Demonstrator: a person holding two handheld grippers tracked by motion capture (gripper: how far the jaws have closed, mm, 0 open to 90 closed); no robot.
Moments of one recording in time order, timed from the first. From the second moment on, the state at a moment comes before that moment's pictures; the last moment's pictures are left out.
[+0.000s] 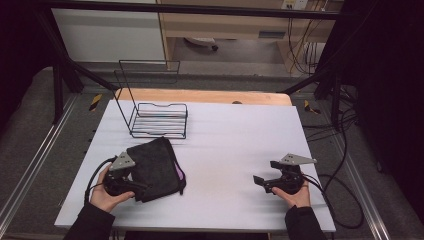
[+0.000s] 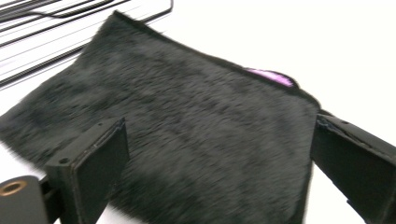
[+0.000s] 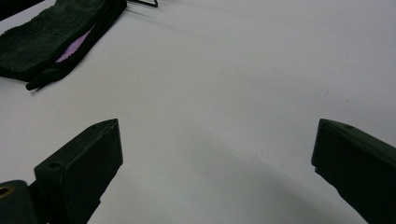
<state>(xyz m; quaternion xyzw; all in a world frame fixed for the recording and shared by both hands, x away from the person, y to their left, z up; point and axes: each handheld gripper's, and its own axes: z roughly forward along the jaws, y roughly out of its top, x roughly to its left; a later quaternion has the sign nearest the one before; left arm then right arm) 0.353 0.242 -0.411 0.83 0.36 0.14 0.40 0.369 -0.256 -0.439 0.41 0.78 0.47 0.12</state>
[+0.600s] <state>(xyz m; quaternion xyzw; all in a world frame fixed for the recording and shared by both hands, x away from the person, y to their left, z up) 0.349 0.157 -0.438 0.88 0.32 0.14 0.33 0.369 -0.254 -0.439 0.40 0.78 0.47 0.12</state>
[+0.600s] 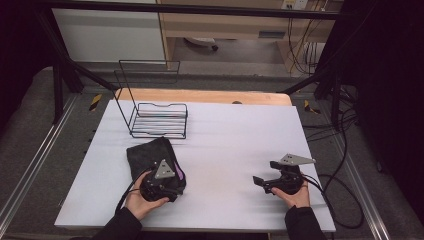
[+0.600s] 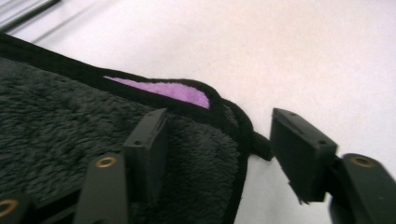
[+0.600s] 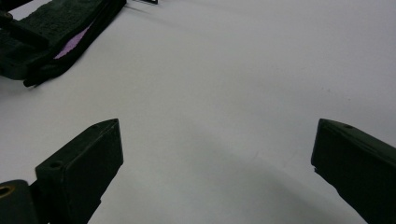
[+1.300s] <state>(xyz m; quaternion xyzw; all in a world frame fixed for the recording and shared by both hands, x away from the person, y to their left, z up) 0.355 0.154 -0.442 0.87 0.34 0.16 0.32 0.370 -0.250 -0.442 0.40 0.79 0.46 0.11</state>
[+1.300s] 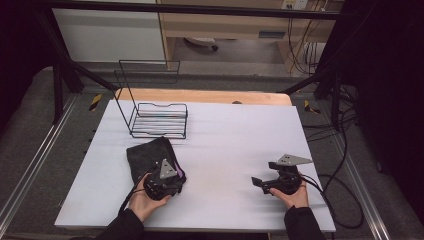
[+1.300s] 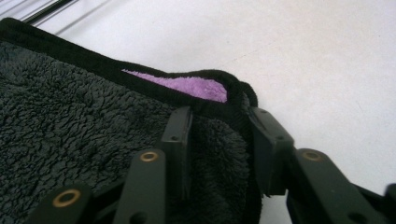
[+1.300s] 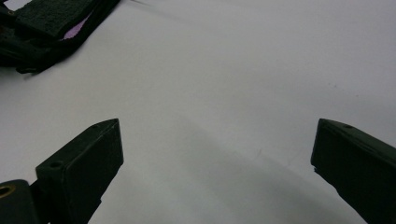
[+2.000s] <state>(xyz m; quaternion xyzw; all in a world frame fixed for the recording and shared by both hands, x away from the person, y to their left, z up) 0.367 0.179 -0.433 0.84 0.37 0.10 0.38 0.371 -0.250 -0.443 0.40 0.79 0.45 0.11</state>
